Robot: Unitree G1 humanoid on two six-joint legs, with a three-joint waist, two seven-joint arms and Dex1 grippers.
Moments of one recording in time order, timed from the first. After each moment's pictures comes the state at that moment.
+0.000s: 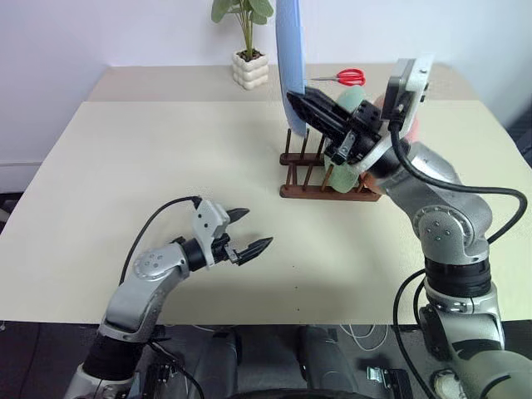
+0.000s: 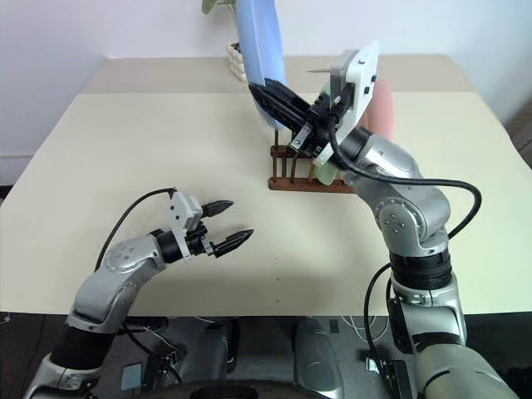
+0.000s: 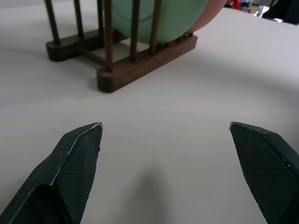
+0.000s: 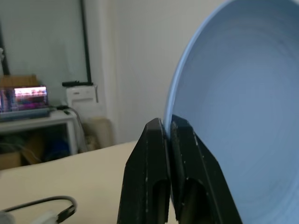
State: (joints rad) left arm -0.12 0.43 -0.10 -0.30 -0.37 0.36 -0.72; right arm -0.63 -0.42 -0.04 -0.33 0.93 0.60 0.43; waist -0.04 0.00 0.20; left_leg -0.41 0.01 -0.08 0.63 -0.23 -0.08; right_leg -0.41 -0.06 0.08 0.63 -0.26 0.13
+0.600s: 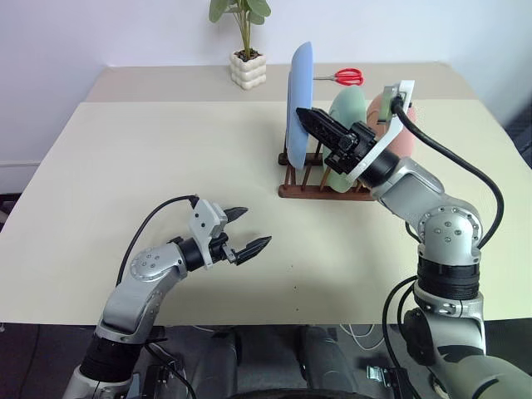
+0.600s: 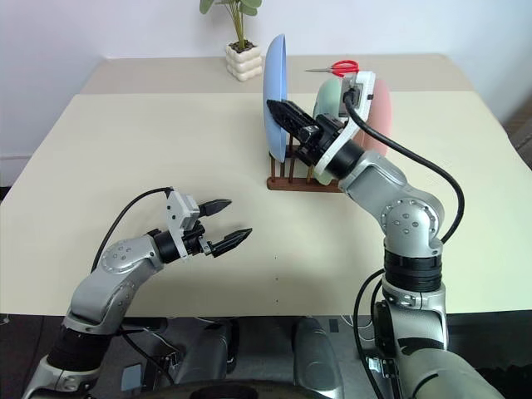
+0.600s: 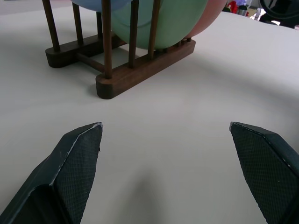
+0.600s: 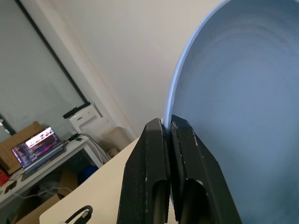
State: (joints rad) left arm -0.12 0.43 -0.11 -0.32 -0.38 0.37 -0.72; right arm -0.63 -0.33 -0.16 -0.24 1.12 0.77 0.24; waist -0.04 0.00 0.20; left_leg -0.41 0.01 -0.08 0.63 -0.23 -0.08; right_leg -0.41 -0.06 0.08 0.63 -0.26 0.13
